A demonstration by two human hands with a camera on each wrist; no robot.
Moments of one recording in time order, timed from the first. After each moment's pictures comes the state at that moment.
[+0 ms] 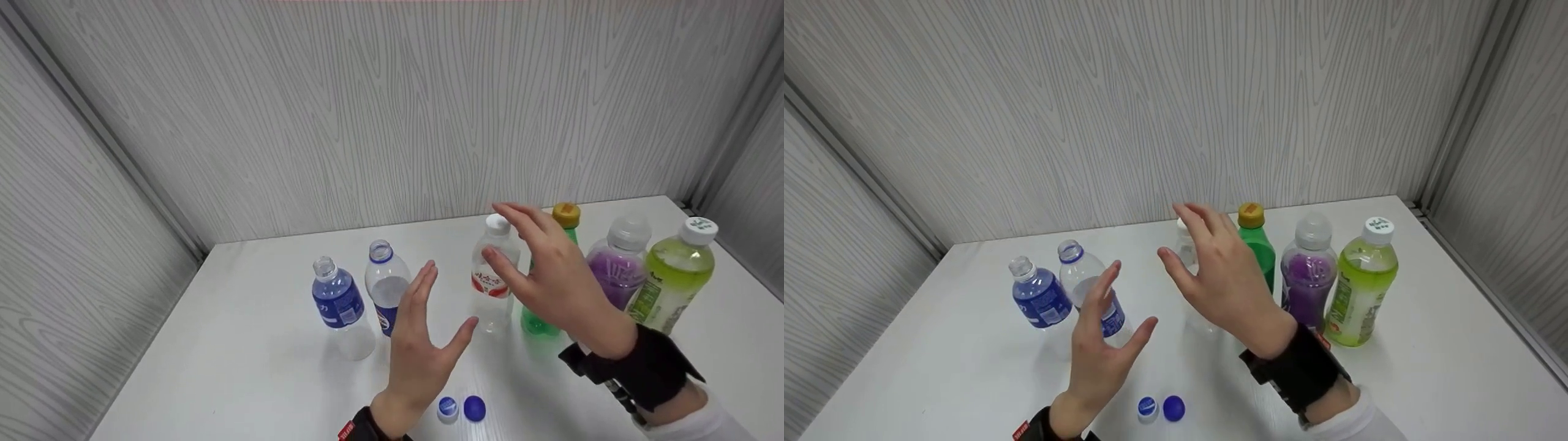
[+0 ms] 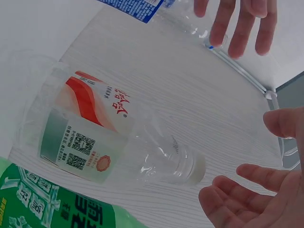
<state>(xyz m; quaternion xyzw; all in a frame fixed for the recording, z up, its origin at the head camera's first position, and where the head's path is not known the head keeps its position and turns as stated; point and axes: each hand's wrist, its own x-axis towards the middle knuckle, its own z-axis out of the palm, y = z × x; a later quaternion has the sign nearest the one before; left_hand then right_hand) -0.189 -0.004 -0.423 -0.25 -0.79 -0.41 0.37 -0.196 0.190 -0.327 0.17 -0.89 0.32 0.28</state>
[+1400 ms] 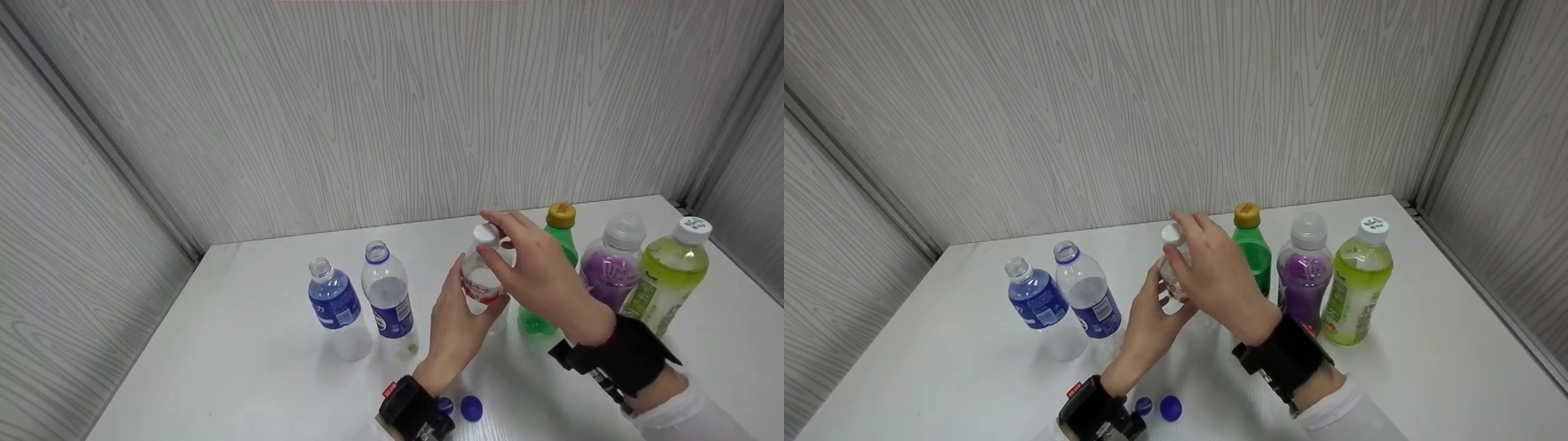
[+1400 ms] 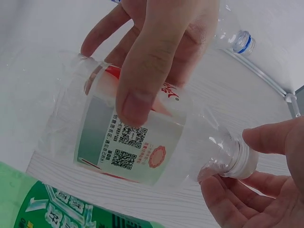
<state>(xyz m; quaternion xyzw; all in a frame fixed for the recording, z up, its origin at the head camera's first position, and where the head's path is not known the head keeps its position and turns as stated) -0.224 0.052 -0.426 -0.14 -0.84 -0.52 0.09 -0.214 0.187 -0.335 0.18 -0.89 0.34 0.25</state>
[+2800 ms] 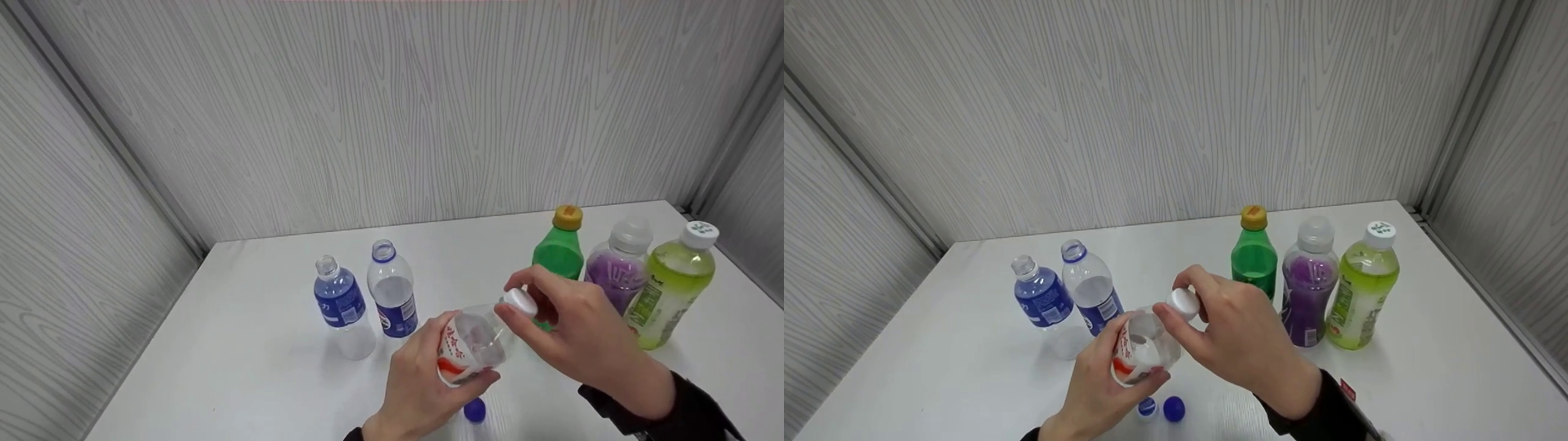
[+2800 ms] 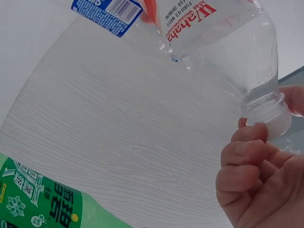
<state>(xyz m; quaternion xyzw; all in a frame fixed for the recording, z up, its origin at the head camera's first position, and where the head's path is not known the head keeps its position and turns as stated) -0.158 -0.017 -0.434 -0.27 -0.84 -0.43 0.22 -0.147 0.195 -0.345 0.25 -0.86 0.31 0.33</state>
